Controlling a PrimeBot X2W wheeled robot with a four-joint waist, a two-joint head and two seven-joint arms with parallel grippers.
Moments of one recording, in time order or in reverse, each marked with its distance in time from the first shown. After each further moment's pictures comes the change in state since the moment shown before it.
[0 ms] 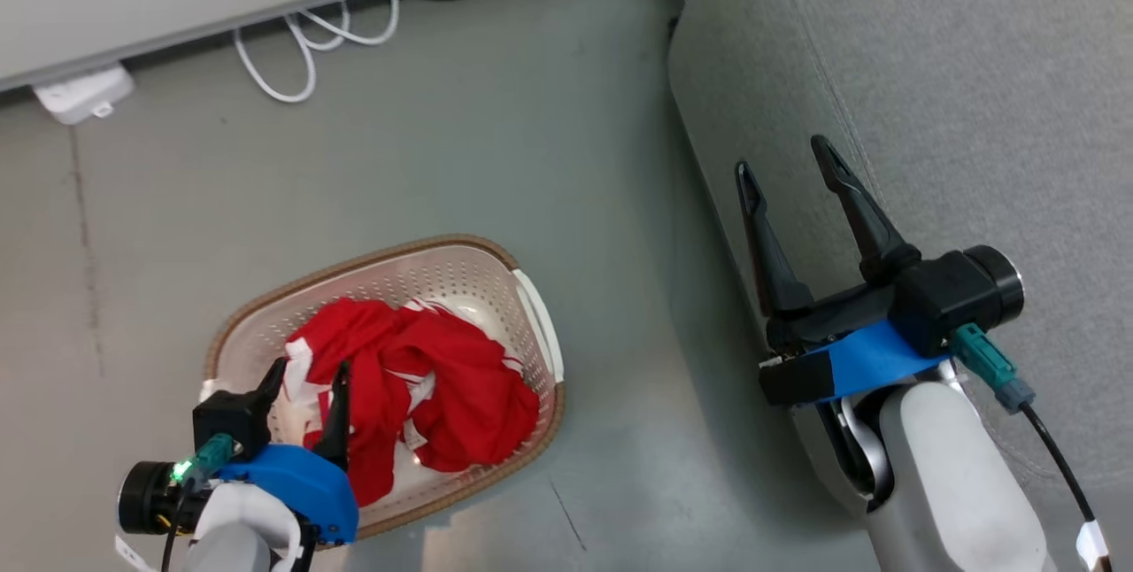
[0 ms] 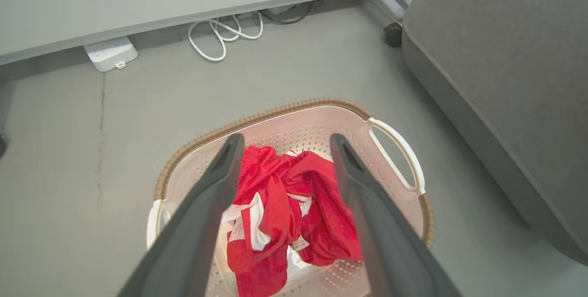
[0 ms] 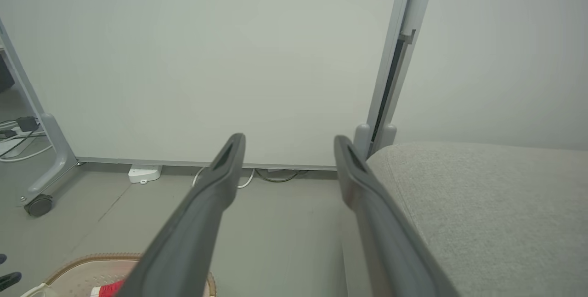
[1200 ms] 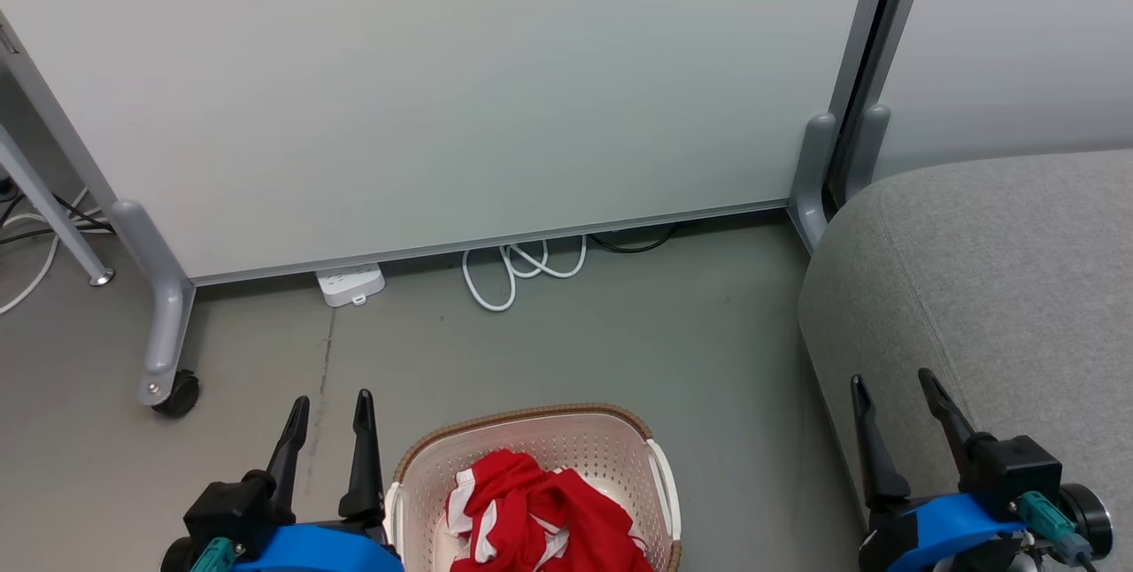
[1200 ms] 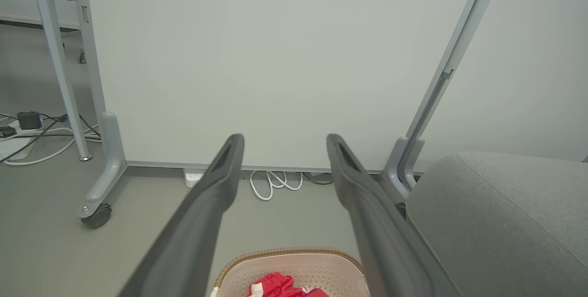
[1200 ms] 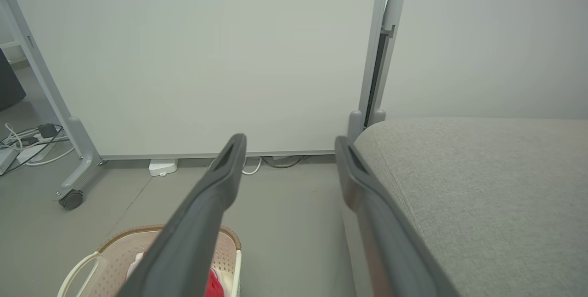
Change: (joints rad) left arm 0.225 -0.098 0.045 -0.277 -0.088 0.028 -0.095; right arm 0.362 0.002 -0.209 0.012 -0.017 0.000 0.070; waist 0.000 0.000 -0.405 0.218
